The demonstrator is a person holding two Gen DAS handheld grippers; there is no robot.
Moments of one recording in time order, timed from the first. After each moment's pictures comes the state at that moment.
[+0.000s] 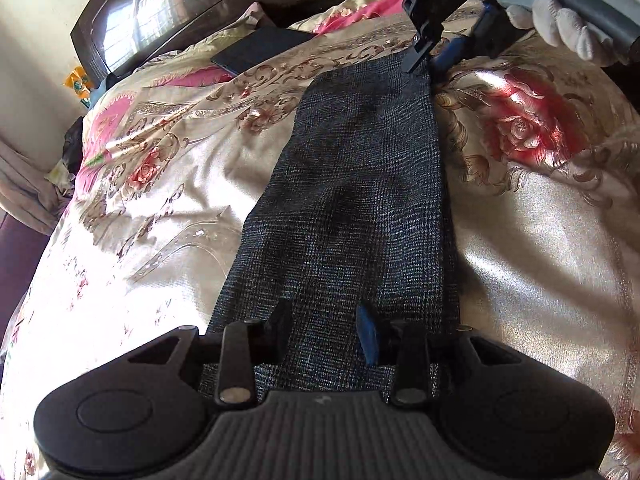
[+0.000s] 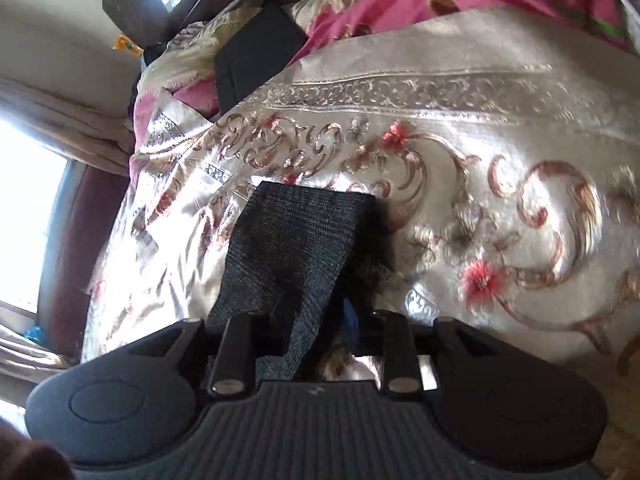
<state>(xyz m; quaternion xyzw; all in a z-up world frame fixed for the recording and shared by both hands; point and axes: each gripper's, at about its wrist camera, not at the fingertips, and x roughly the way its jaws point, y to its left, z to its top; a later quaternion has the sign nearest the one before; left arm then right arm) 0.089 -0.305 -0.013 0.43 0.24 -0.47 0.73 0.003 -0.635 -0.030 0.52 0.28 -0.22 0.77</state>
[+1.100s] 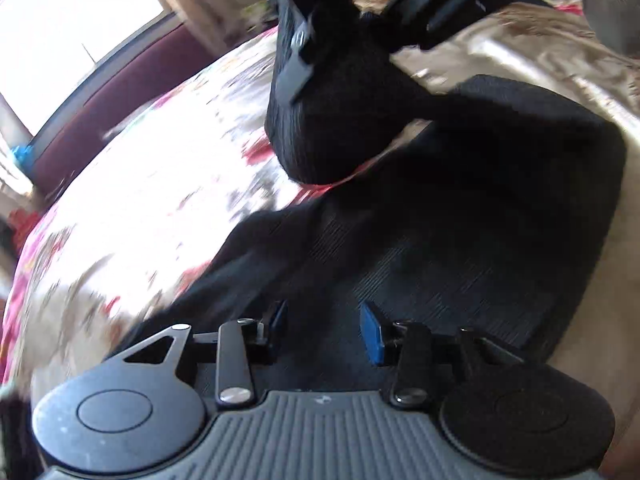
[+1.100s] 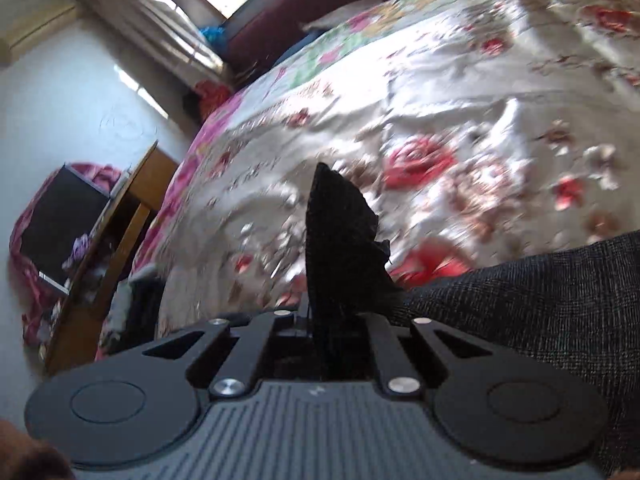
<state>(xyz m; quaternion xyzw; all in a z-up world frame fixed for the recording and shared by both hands) 0.114 -0.036 -0.007 0.29 0.36 -0.20 0.86 0.181 -0.210 0.035 0.26 0.43 0.20 0.84</state>
